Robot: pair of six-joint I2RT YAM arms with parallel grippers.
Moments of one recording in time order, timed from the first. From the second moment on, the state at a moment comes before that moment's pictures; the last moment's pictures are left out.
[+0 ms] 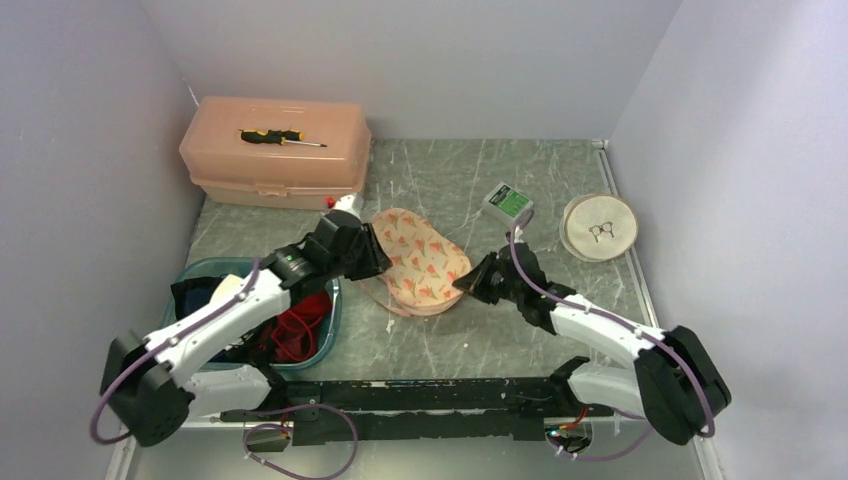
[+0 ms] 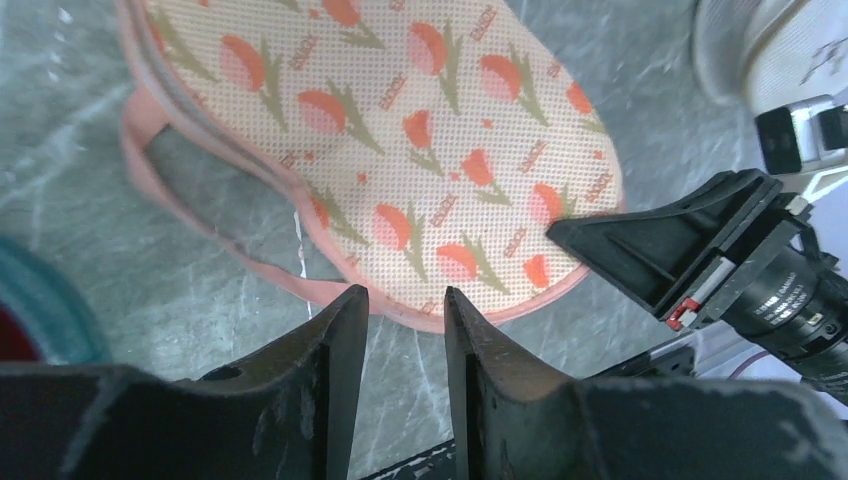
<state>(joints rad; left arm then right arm) -0.71 1.19 0.90 -0.43 -0.06 -0.81 0.57 1.16 0.41 0.11 -0.14 1.09</state>
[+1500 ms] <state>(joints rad) -0.71 1.01 0.88 -0.58 -0.26 -0.83 0.15 2.45 2.36 -0.79 -0.13 0.17</state>
